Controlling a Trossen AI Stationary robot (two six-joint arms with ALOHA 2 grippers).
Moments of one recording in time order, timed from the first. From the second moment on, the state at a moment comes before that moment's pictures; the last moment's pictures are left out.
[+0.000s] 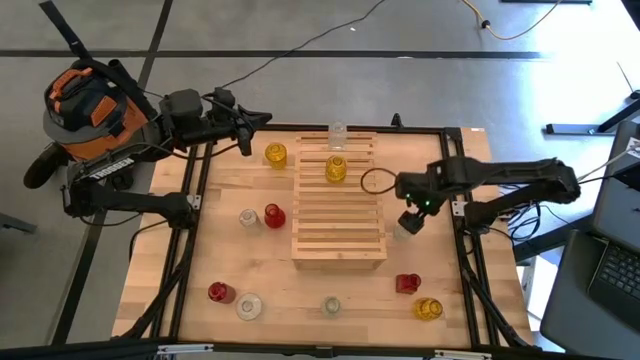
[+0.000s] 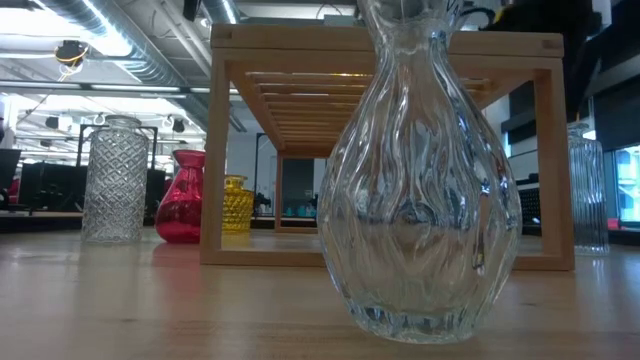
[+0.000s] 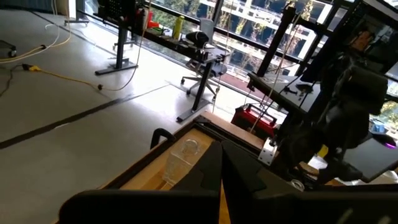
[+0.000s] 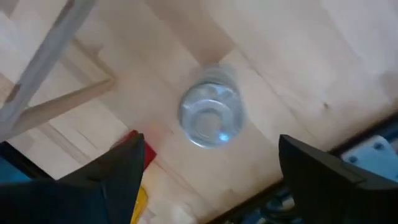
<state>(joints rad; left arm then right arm) 0.44 0.98 1.18 -0.35 -0.02 -0.30 0.02 1.25 1.15 -1.35 -0.14 0.75</state>
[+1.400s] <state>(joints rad) 0.44 1.01 1.18 -0.35 -0.08 -0.30 0.04 1.28 0.98 -0.98 -0.02 0.69</state>
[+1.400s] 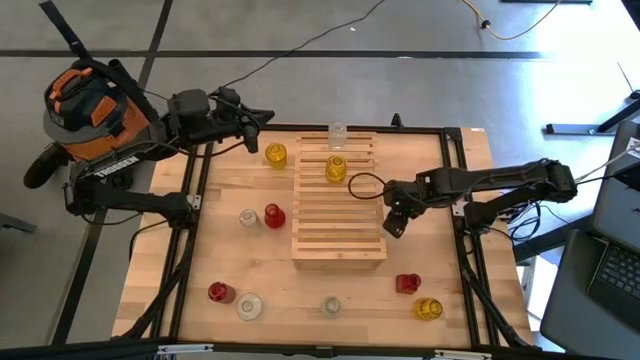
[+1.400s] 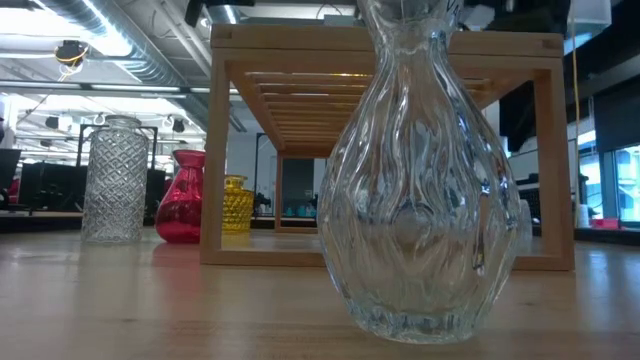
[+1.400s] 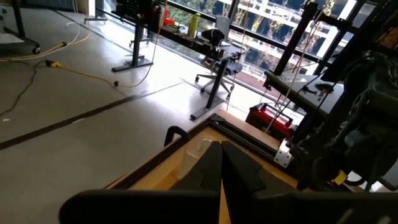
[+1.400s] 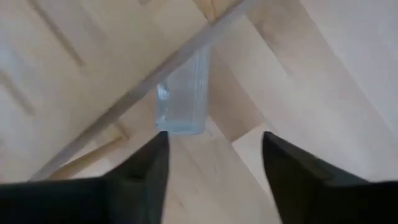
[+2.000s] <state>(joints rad) 0.44 1.01 1.18 -0.37 -0.04 -0.34 0.21 0.94 0.45 -0.42 0.12 0.81</state>
